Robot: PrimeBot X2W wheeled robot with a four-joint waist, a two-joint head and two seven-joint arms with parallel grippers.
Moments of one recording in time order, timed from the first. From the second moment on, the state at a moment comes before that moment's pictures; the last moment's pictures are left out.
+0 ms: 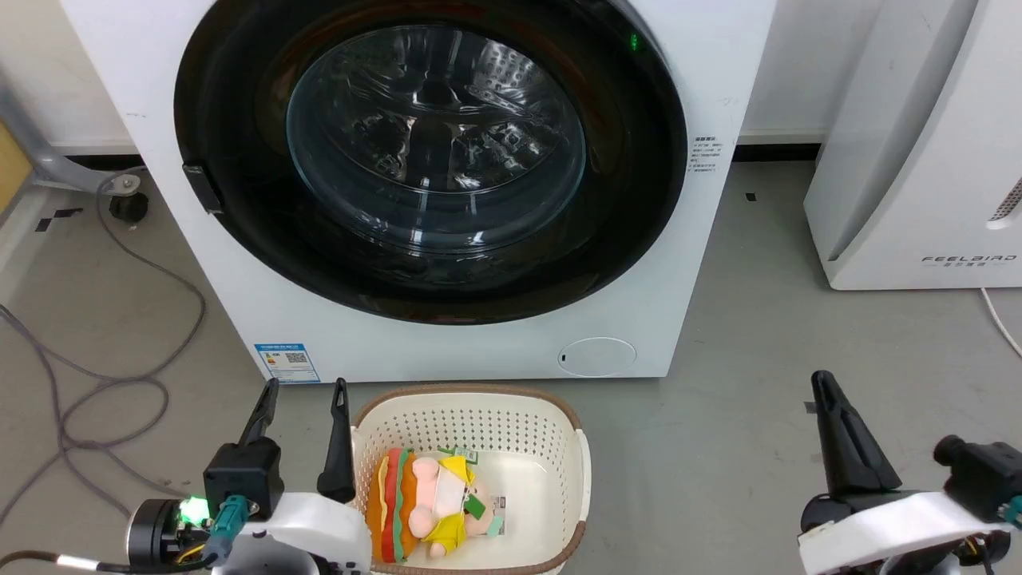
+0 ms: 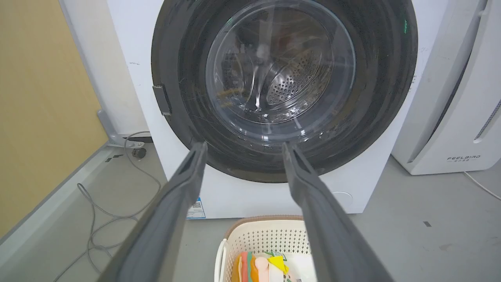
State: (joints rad) left arm -0.01 0.05 -0.03 0.01 -0.02 0.05 -0.07; right arm 0.01 -0.05 0.00 -0.03 0.39 0.13 -0.07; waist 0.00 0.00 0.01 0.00
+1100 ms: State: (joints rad) left arm -0.04 0.05 -0.04 0.01 -0.03 0.09 -0.14; right arm -0.13 -0.05 -0.15 0.11 1.15 0.13 -0.01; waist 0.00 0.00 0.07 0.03
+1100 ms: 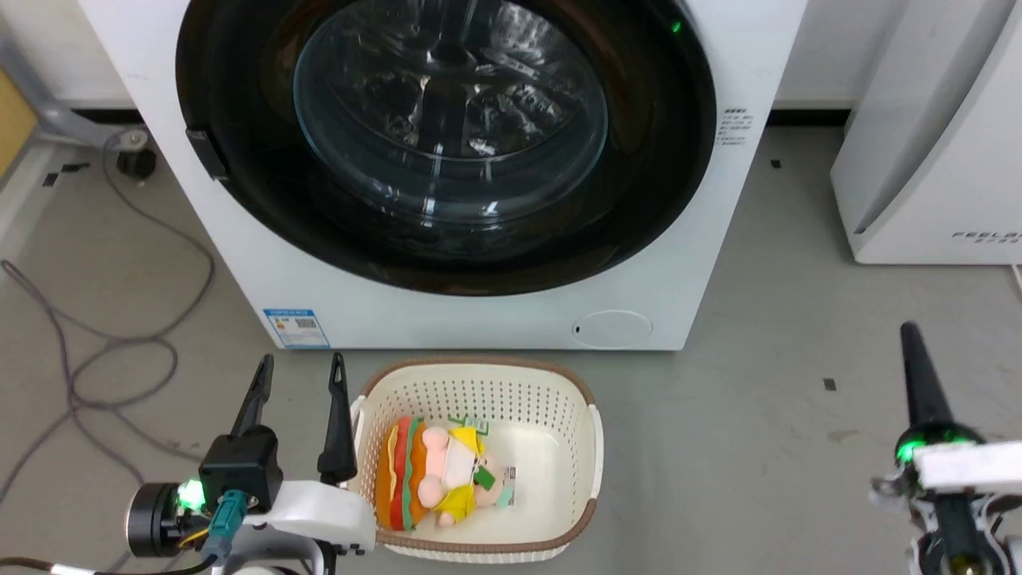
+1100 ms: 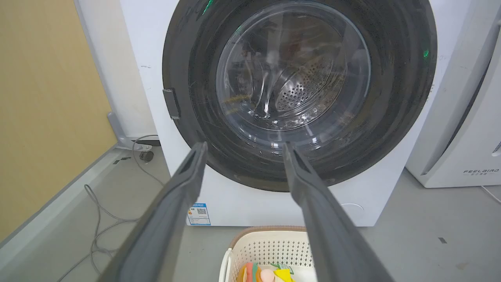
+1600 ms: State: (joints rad) left arm -0.10 0.05 -0.04 0.00 -0.03 0.10 -0.17; right arm -0.35 -0.07 -0.26 0.24 1.27 0.13 0.05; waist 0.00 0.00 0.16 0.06
